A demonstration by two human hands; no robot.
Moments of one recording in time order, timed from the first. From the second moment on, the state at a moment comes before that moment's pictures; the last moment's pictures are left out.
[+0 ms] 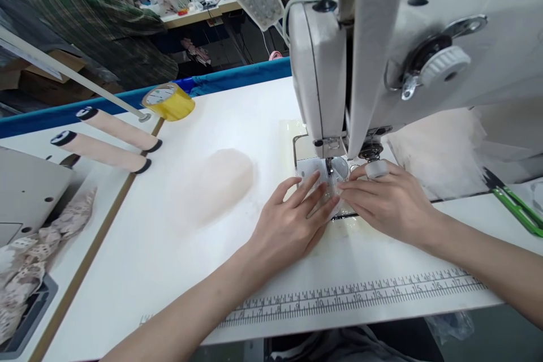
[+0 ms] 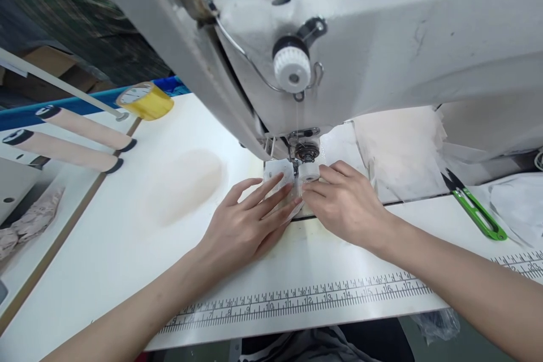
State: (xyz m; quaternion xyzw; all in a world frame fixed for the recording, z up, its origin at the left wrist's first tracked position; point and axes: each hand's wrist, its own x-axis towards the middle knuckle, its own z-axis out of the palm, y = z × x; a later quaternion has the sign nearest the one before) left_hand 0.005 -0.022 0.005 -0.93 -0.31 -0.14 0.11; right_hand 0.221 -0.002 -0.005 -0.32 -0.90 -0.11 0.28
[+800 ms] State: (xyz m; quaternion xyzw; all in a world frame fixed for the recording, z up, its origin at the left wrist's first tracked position) left_hand 0.005 -0.005 0.001 -0.91 -0.33 -0.18 0.15; right_hand 0.218 0.007 -0.010 -0.35 -0.89 -0.19 0.23
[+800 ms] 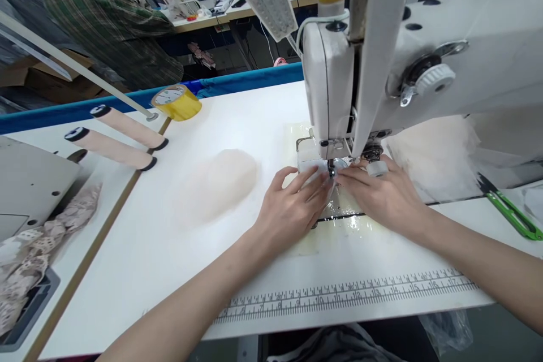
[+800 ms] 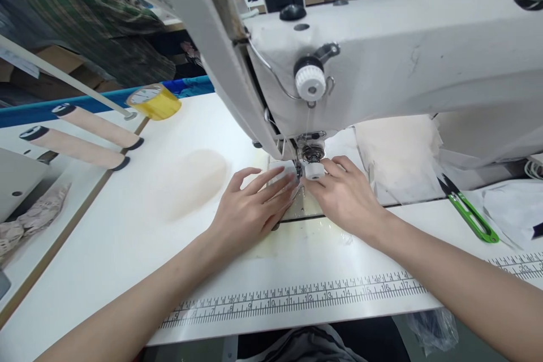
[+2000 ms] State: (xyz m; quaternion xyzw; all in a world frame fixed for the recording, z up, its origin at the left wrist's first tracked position) left_hand 0.005 -0.005 -0.002 -0.92 -0.33 -0.20 0.11; right_hand 0.218 0.002 -0.012 -0.34 -0.90 -0.18 0.20
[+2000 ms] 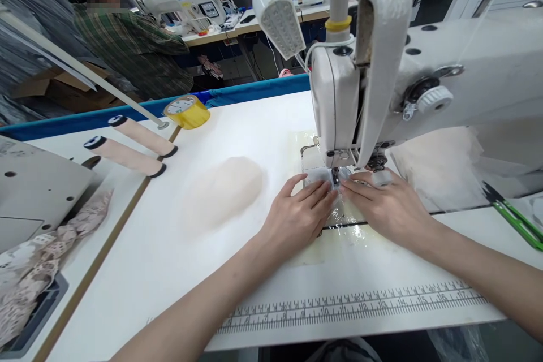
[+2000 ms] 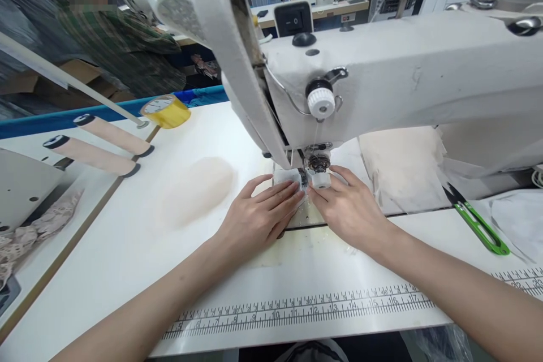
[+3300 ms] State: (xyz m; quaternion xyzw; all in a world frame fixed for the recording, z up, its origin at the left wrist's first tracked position) left_hand -0.005 0.004 0.007 -0.90 -0.34 -0.23 0.13; right_hand 0.204 -0.014 -0.002 -0.33 -0.90 -0.12 0.25
